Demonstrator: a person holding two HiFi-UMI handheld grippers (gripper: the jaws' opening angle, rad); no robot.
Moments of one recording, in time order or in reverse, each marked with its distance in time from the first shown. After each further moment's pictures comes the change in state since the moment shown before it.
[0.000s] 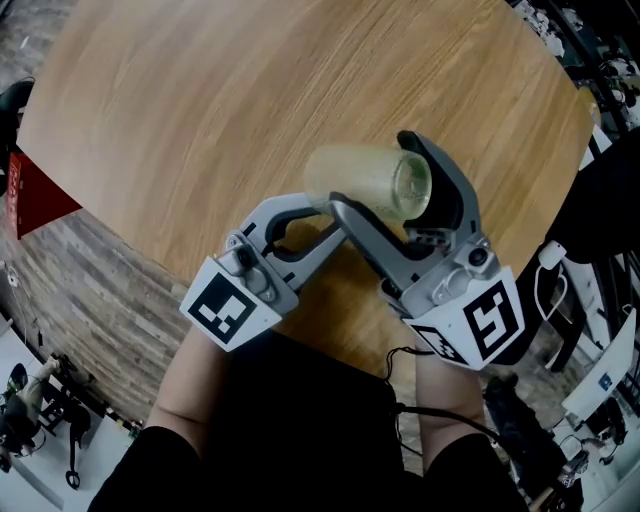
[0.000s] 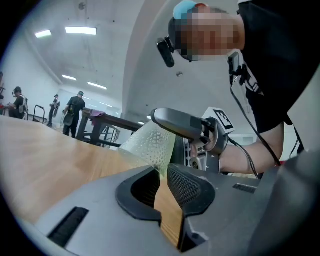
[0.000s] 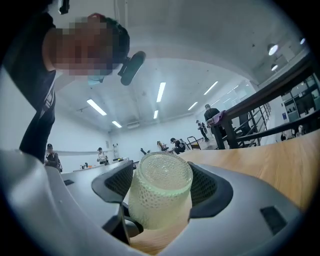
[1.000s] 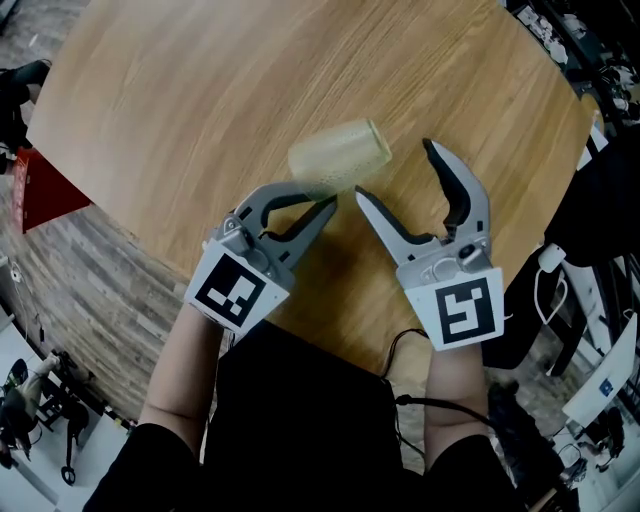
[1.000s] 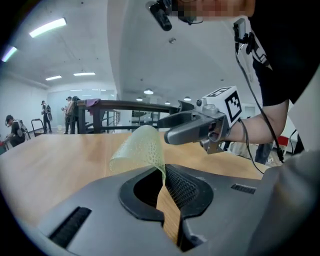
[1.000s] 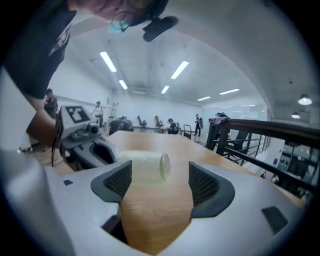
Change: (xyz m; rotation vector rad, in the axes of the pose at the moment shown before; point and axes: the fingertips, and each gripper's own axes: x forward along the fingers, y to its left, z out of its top) left arm -0.001 0.014 -0.015 0.148 0.275 0.058; right arm -0.024 -0.023 -0.039 -0.412 0.287 -0.099
